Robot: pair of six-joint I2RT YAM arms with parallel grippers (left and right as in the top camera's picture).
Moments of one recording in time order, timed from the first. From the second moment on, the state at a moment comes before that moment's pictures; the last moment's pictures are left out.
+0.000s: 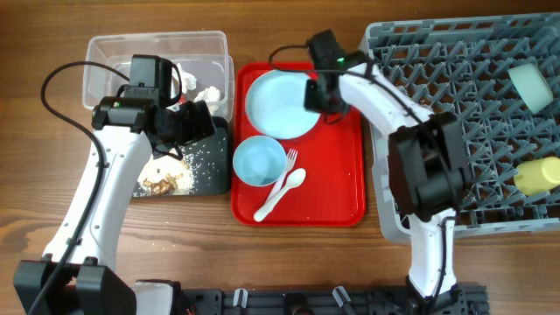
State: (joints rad) left arm -0.09 1.51 1.25 -0.97 0.12 -0.47; right arm 0.38 2.22 1.72 -0.82 0.01 0.48
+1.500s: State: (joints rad) left arm -0.09 1.51 1.25 -0.95 0.12 -0.47; right arm -0.12 1.70 1.69 -0.93 -0.15 -0.05
